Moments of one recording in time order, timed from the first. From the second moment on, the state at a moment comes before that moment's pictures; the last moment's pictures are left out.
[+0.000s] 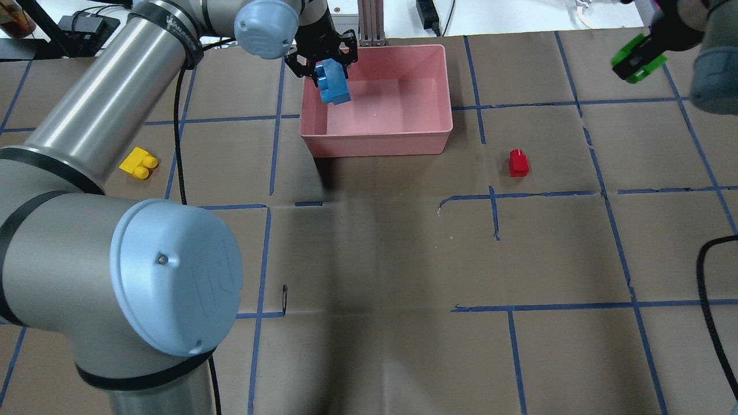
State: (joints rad) left arm -1.74 -2.36 -0.98 -1.28 1.49 -0.36; right arm 1.36 -1.36 1.66 -2.29 -1.50 -0.91
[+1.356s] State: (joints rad) left arm -1.50 -2.09 -1.05 -1.47 1.58 -0.08; right arm 1.77 -0.98 1.27 -2.31 -1.30 -0.40
